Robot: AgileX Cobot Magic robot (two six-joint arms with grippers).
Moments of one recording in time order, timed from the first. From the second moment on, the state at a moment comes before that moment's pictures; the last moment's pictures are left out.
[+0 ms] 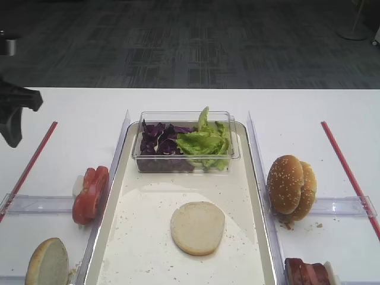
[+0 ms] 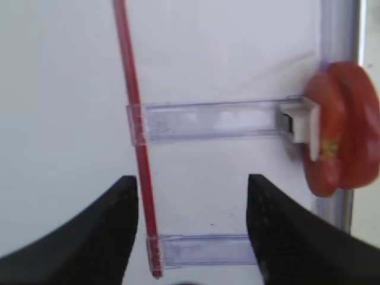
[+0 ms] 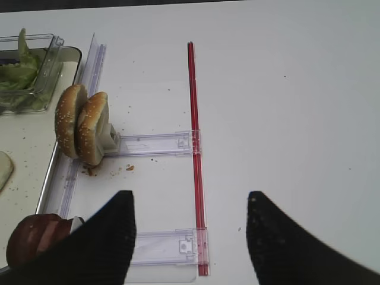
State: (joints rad) left arm -0.10 1.59 -1.27 0.08 1.22 -0.12; right arm -0.08 -0.02 -0.48 0.09 1.13 -0.02
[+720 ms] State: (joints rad) left arm 0.02 1.40 -1.12 0.07 1.22 -0.07; right arm -0.08 -0.02 -0.48 0.09 1.13 -0.02
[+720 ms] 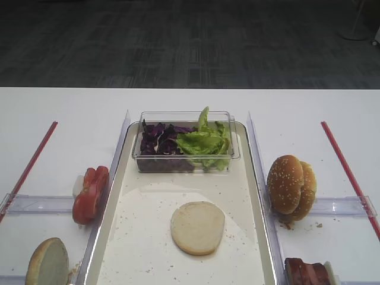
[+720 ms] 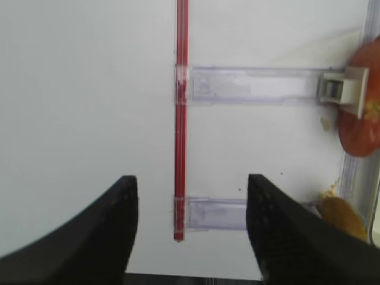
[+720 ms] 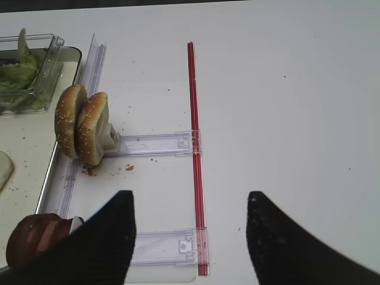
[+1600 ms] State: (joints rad) left arm 0.02 0.65 -0.51 0.04 1.19 -0.09; right arm -0.08 -0.02 -0.48 0.09 1.13 -0.02
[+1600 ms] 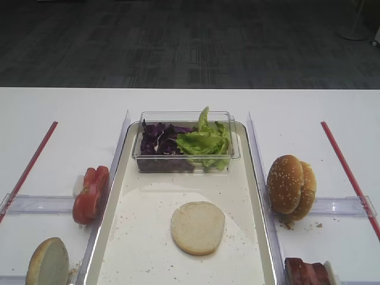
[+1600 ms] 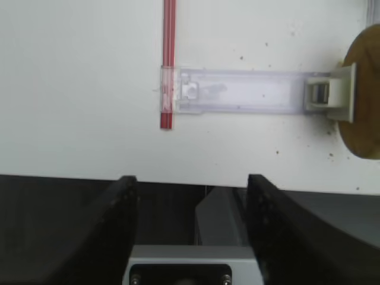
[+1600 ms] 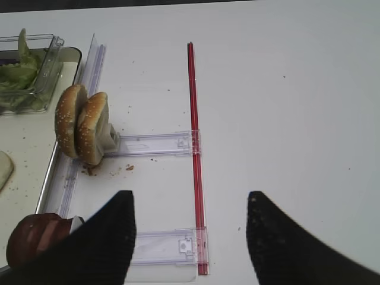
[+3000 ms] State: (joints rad) left arm 0.02 -0.02 -0.49 0.04 1.18 -0.05; right arm -0.08 -0.02 -0.48 0.09 1.13 -0.02
